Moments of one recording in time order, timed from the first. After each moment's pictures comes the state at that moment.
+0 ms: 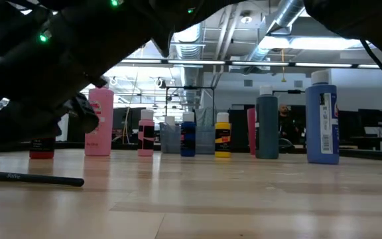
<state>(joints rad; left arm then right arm) -0.45 0.22 0.75 -0.31 -0.63 -0.09 0.35 2.74 2.34 -0.24 0.31 0.37</state>
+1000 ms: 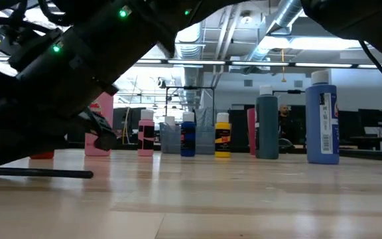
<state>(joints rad) -0.45 0.22 0.75 -0.31 -0.63 -0.09 0.34 2.74 2.34 -0.38 0.26 0.61</state>
